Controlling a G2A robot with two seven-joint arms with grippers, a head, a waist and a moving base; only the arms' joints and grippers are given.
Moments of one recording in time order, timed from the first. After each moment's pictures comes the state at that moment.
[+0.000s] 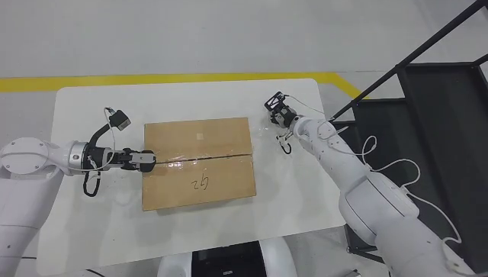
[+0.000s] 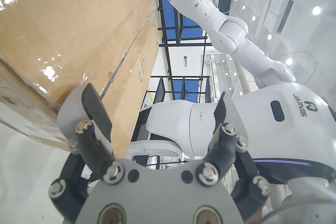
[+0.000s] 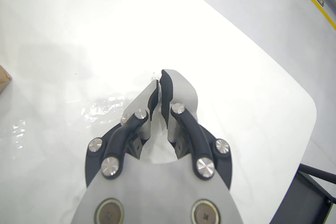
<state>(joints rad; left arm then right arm) 1.06 -0.83 -1.23 -1.34 -0.49 -0.32 -1.50 -0.62 -1.41 0.78 -0.23 -1.31 -0.35 -0.30</state>
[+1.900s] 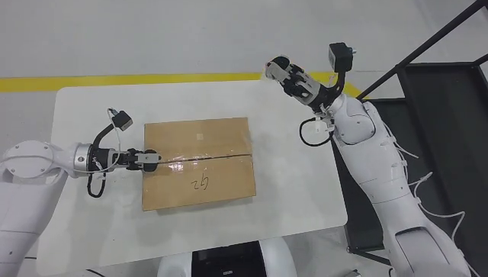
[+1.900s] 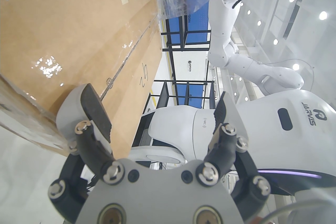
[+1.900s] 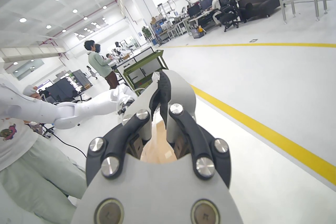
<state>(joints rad) 1.11 -0.82 -1.24 -1.41 -0.44 -0.30 -1.42 -1.03 -1.14 1.28 -1.46 -0.16 -0.91 0.34</state>
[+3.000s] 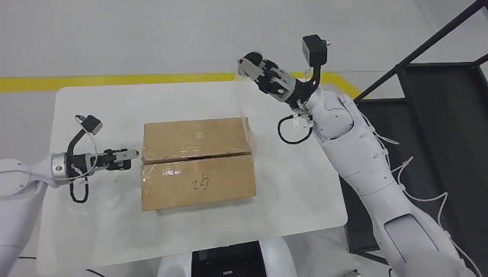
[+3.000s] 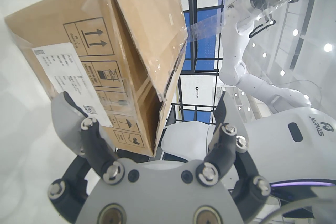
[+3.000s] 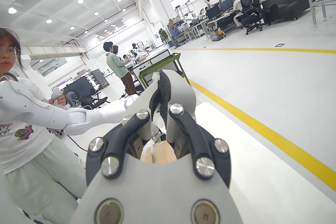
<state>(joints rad) 1.22 -0.79 -1.38 -1.34 -0.40 -0.40 -1.31 -0.93 -1.18 1.13 -1.43 -0.18 -0.89 0.27</state>
